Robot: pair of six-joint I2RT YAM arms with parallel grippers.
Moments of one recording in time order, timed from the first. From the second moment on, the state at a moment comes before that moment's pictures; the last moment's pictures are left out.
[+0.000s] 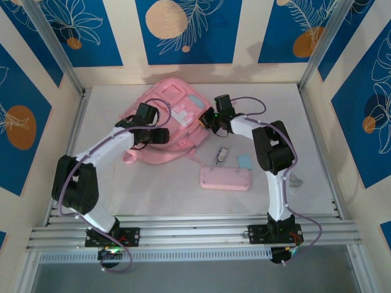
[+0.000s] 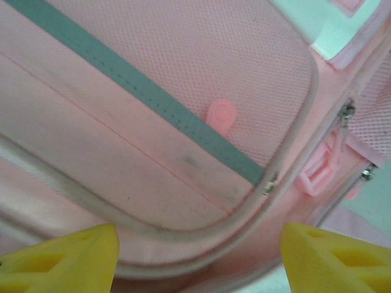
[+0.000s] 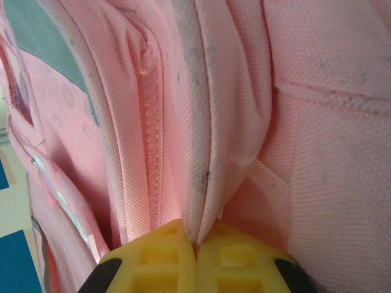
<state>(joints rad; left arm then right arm) -0.42 1.59 1.21 -0.61 -0.01 -0.31 0.37 2.14 1.45 -0.05 -0.37 1.17</state>
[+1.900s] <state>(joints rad) -0.60 2.01 1.46 -0.57 -0.11 -0.36 0.40 2.13 1.34 0.15 -0.40 1.32</state>
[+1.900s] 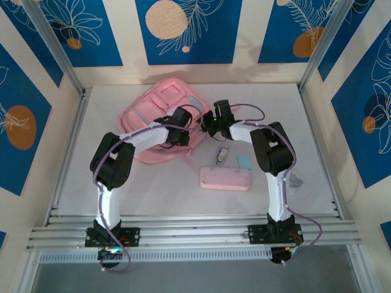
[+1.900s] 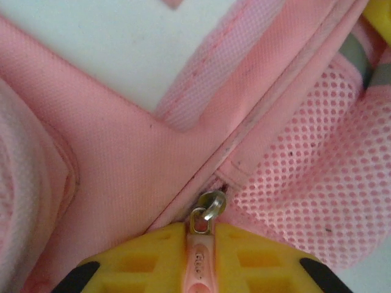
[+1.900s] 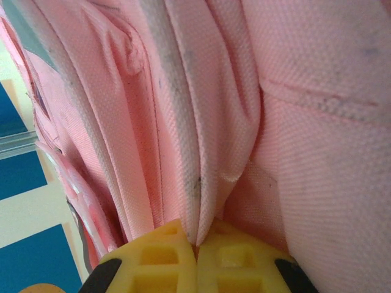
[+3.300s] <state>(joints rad) -0.43 1.73 1.19 -0.71 -0.07 -0.18 0.33 2.13 1.35 0.14 -0.50 1.29</state>
